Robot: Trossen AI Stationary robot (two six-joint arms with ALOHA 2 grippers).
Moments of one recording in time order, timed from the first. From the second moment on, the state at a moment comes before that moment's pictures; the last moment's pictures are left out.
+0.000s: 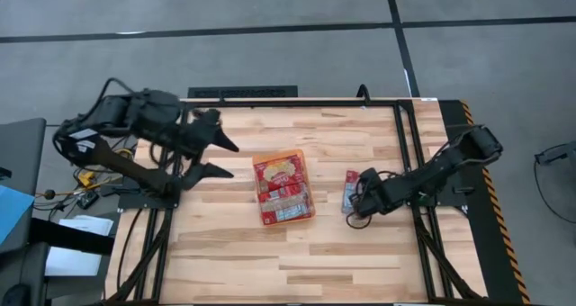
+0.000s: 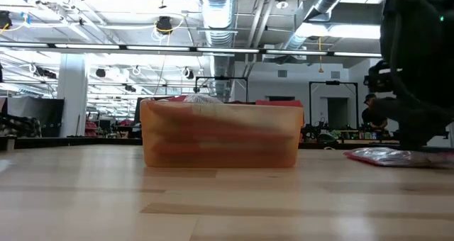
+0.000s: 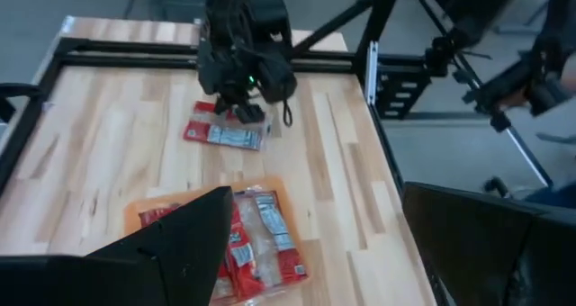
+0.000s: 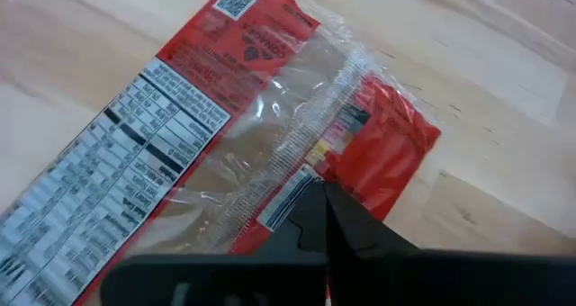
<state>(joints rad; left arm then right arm) -0.08 1.26 1.83 -1.02 0.09 -0.12 0.38 1.47 0.59 -0.78 0.42 1.50</state>
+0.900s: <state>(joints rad) -0.73 0.94 0.73 -0.10 -0.48 -0.81 0.64 1.96 1.15 -0.53 0.37 1.61</state>
